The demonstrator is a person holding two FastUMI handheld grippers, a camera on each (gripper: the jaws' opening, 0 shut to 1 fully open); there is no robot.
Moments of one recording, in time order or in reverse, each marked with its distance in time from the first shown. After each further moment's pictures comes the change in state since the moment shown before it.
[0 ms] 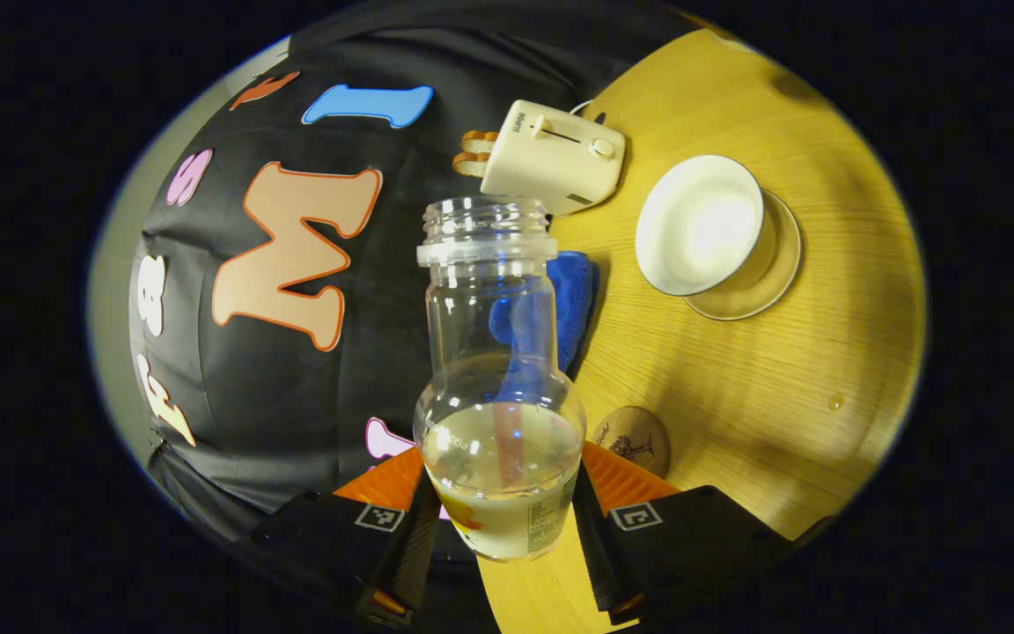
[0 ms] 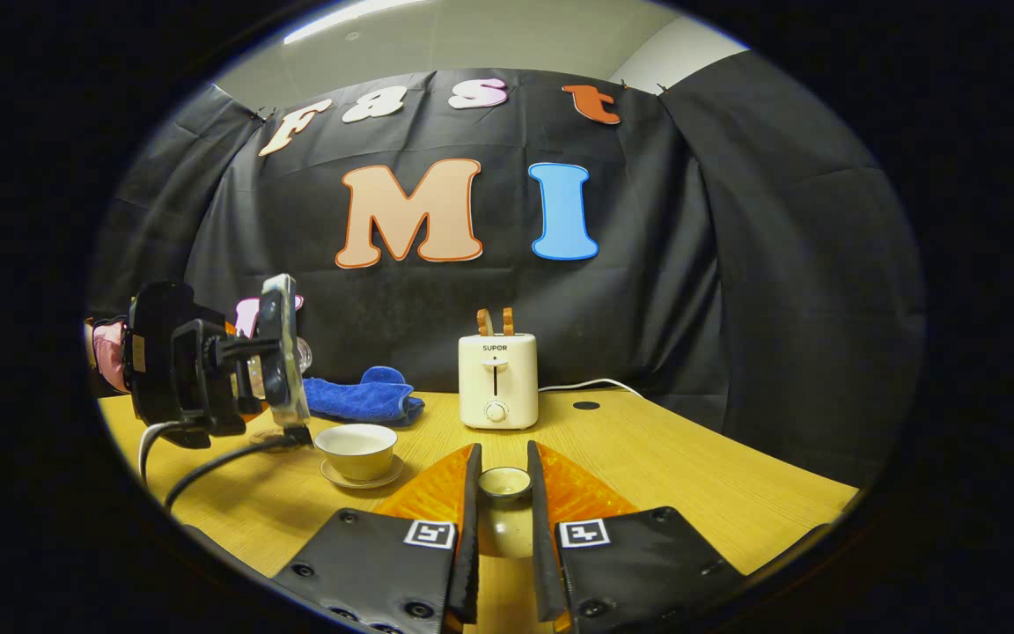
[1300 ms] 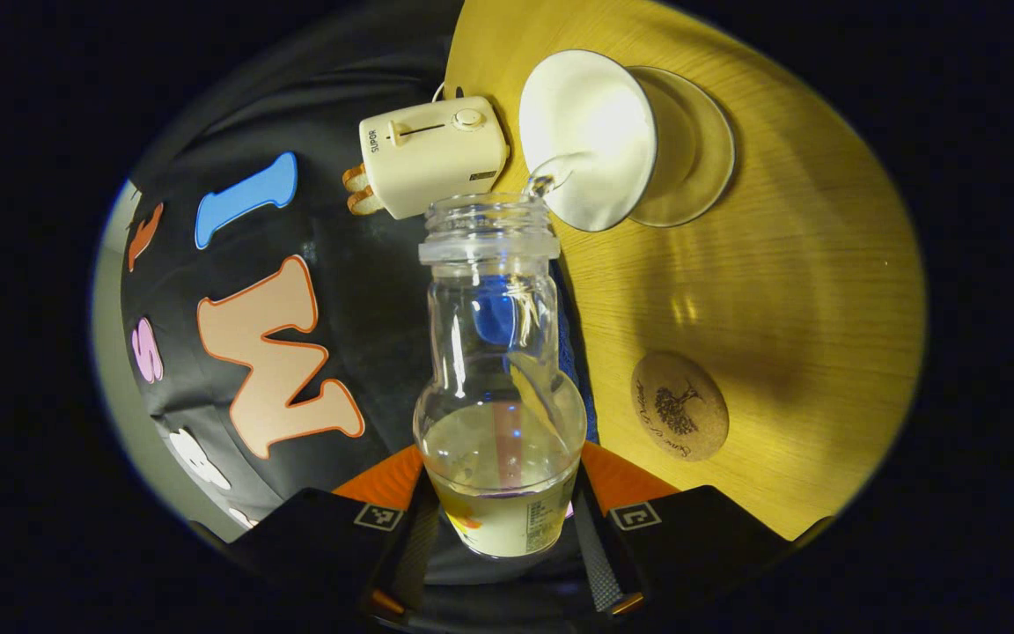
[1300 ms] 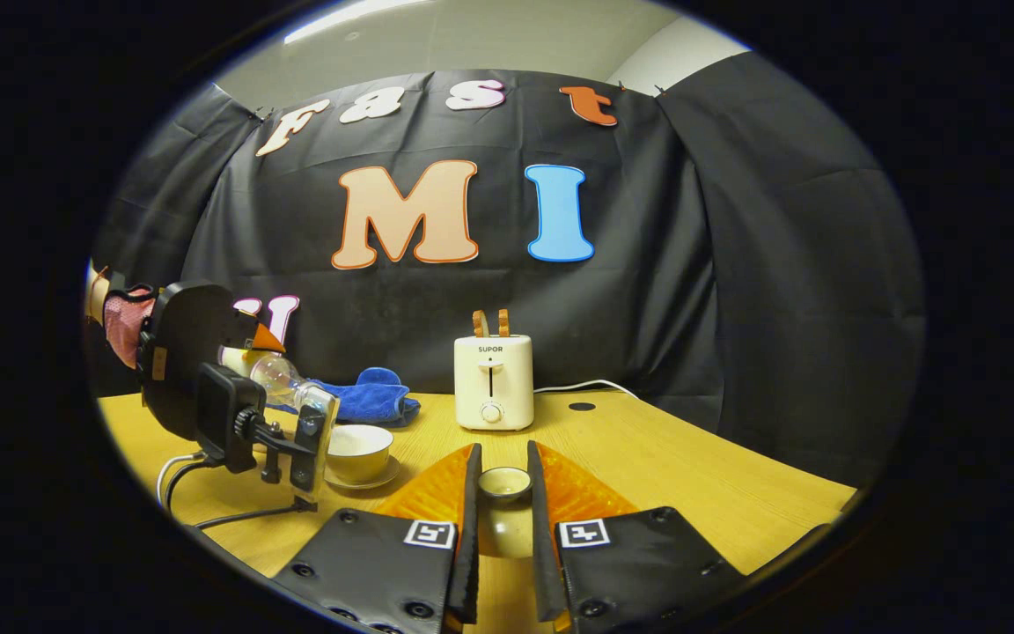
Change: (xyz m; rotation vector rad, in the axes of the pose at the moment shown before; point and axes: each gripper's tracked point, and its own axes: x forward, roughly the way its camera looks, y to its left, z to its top) left arm 0.012 0.018 0.006 0.536 0.063 0.037; right arm -0.001 -0.003 0.001 0.000 -0.003 -0.012
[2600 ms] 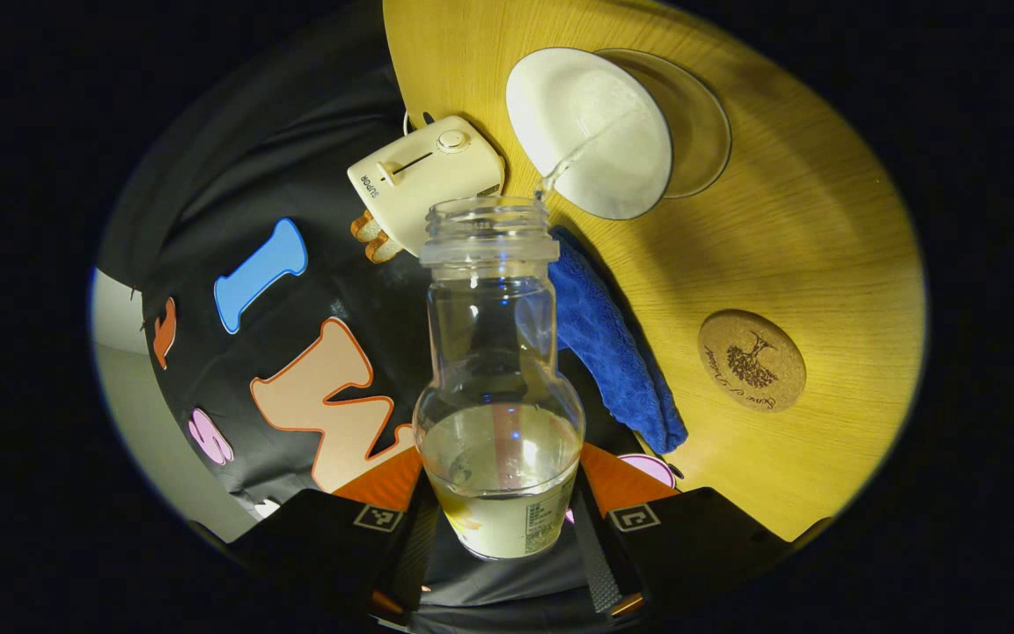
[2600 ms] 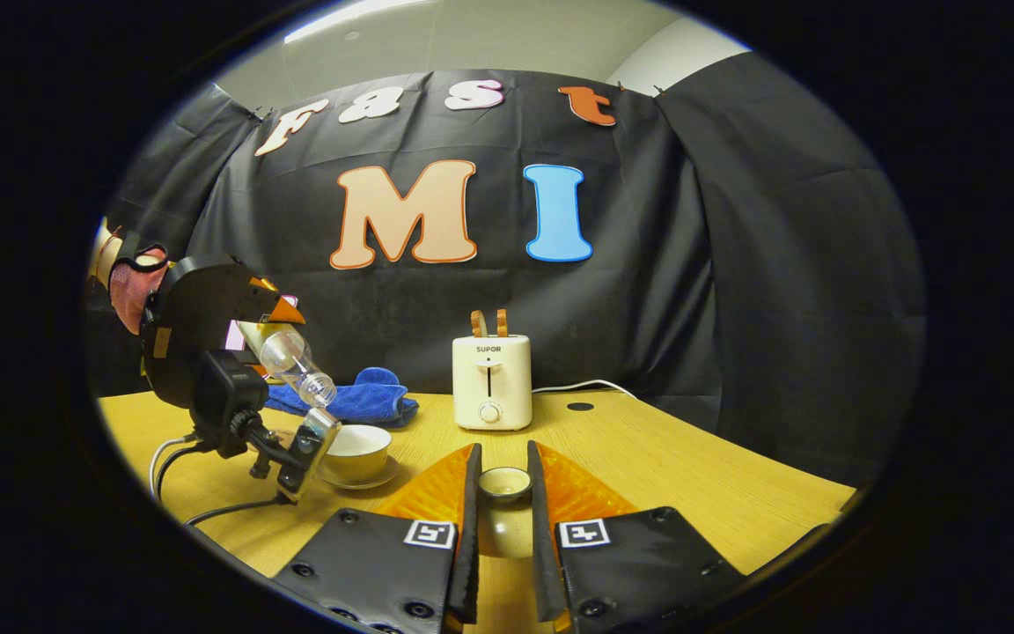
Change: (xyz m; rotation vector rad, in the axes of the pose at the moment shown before) left arm -0.006 0.055 0.011 0.281 -0.023 0.133; right arm -0.001 -0.001 -0.001 0.000 -0.002 -0.007
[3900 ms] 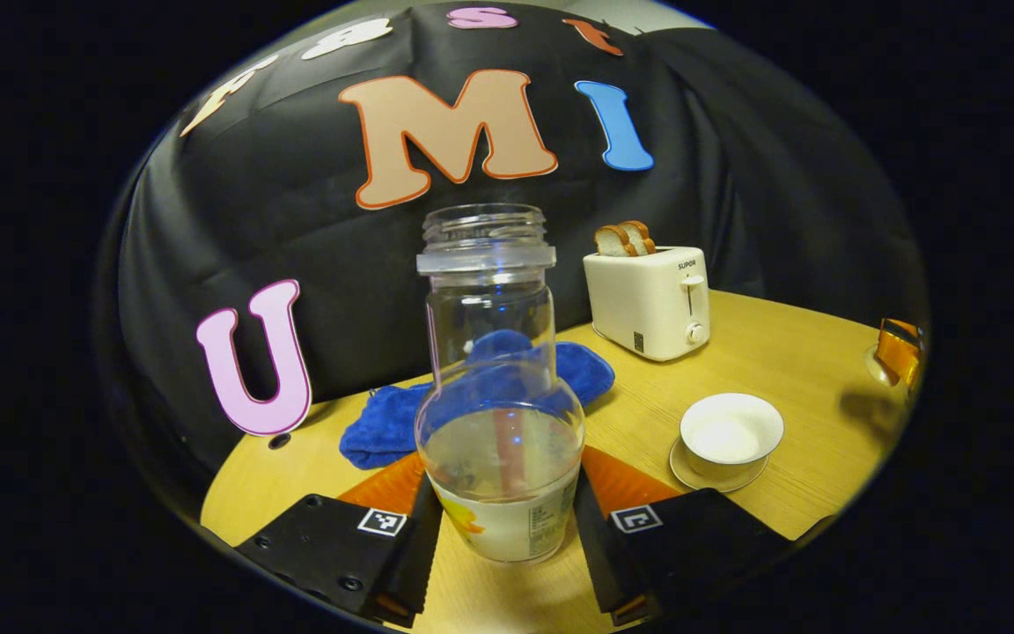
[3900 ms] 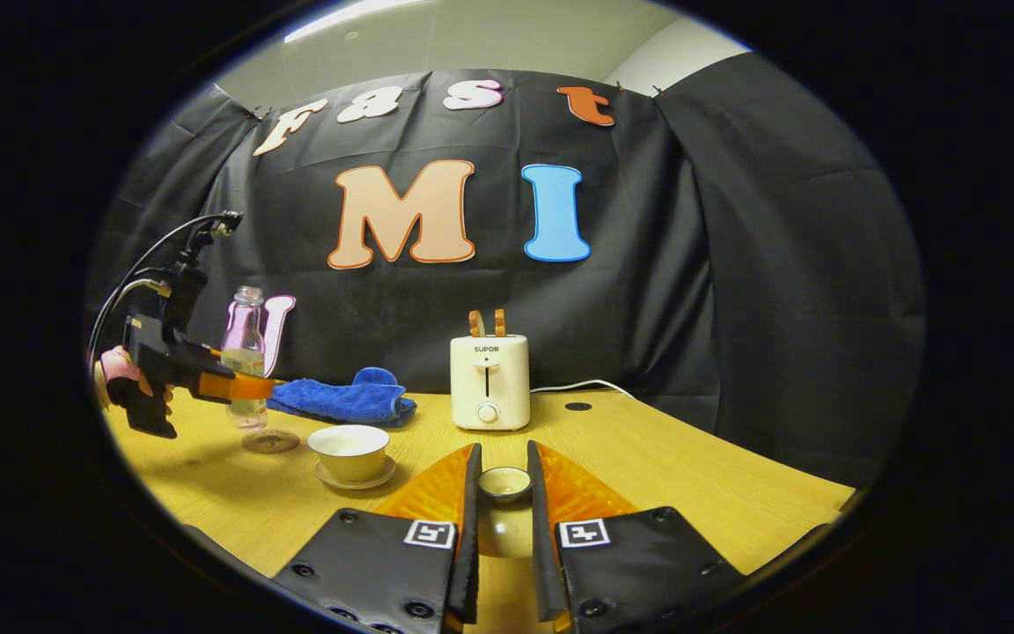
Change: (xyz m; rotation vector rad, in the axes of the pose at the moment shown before) left arm 0.009 -0.062 0.020 -1.921 -0.289 -0.302; right arm -0.001 -0.001 0.000 -0.001 0.000 -0.007
